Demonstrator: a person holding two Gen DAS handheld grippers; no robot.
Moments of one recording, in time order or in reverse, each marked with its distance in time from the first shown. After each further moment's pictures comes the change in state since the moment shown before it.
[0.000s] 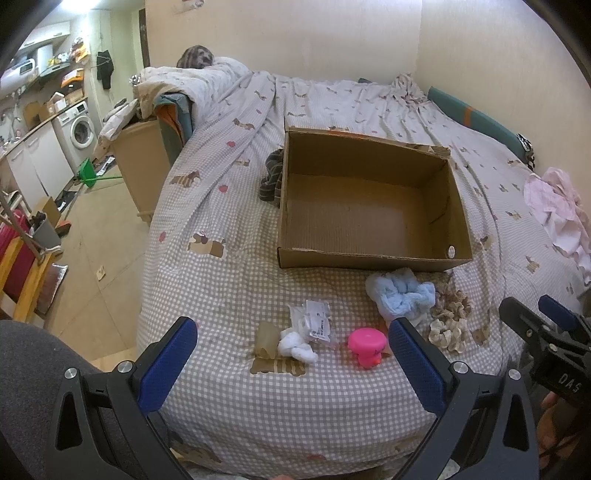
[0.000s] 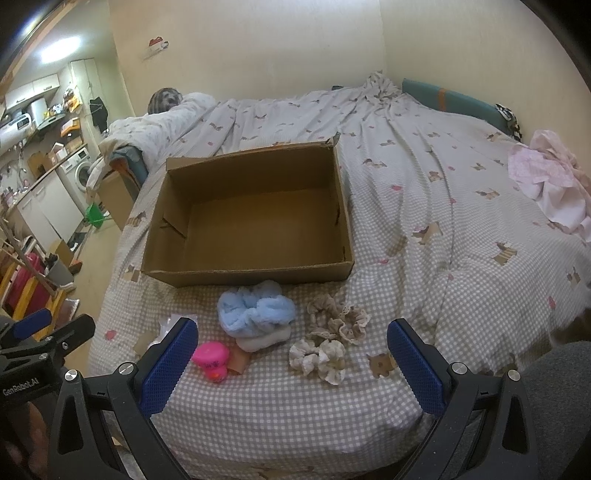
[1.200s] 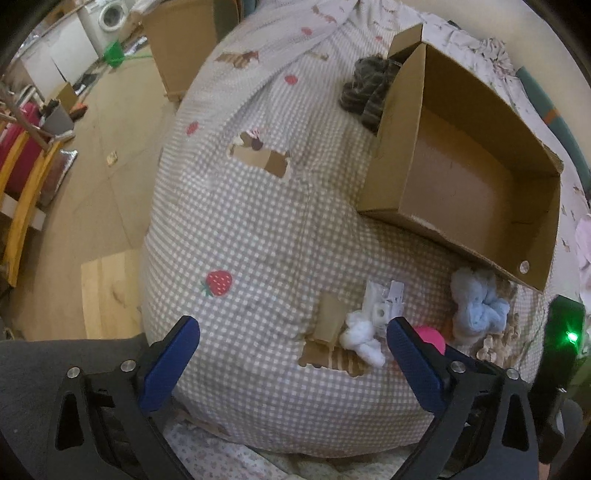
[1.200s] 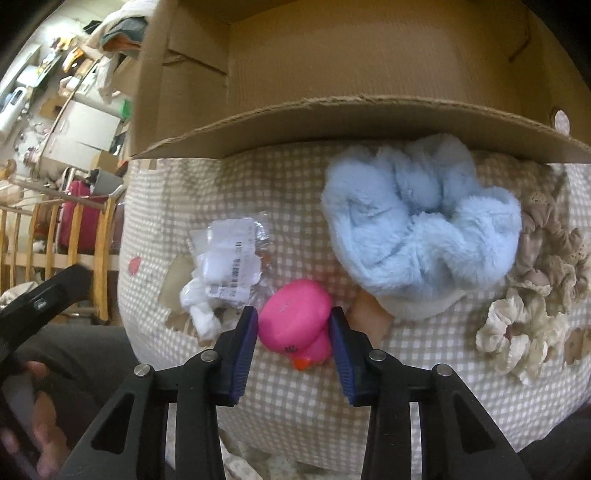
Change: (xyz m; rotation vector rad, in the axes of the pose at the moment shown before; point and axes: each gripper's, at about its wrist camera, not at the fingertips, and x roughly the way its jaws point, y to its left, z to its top) left arm 0.111 0.081 0.021 -0.265 0.444 0.046; right arm 0.179 0.086 -0.022 0.026 0.652 0.307
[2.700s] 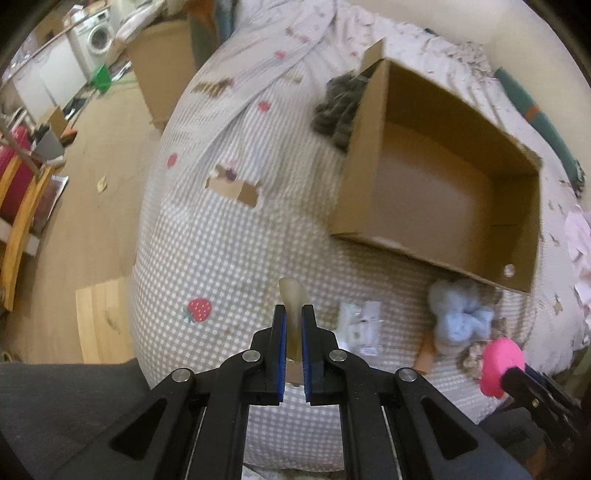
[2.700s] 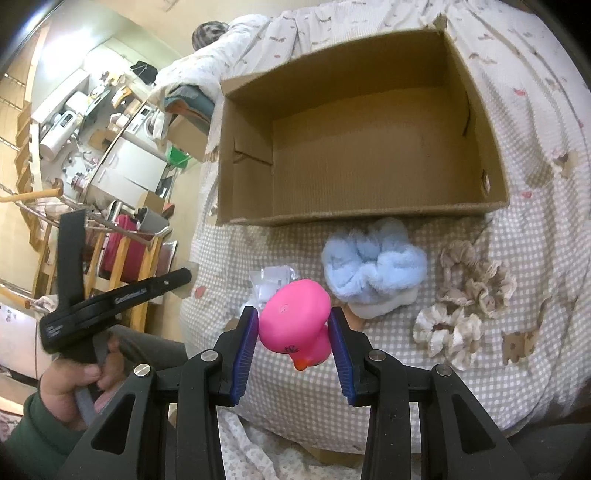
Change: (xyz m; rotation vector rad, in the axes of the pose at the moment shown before) left arm -0.024 -0.022 0.004 0.073 -0.114 -0.028; right arm -0.124 -0.036 -0.033 -0.045 -0.247 0.134
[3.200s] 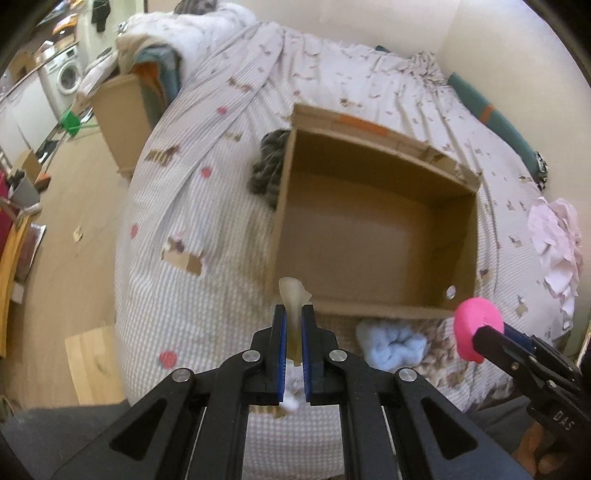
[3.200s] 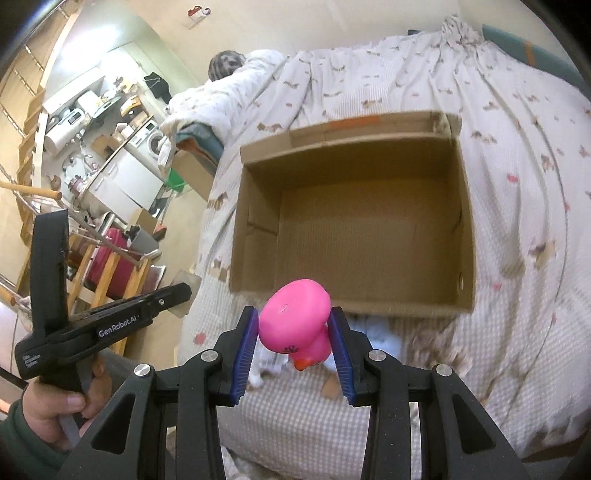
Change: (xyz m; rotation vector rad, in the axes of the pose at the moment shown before) left arm -0.038 -0.053 0.040 0.104 -0.104 -0.093; right arm -0.049 0.022 0.051 -0.101 -0.142 -0.074
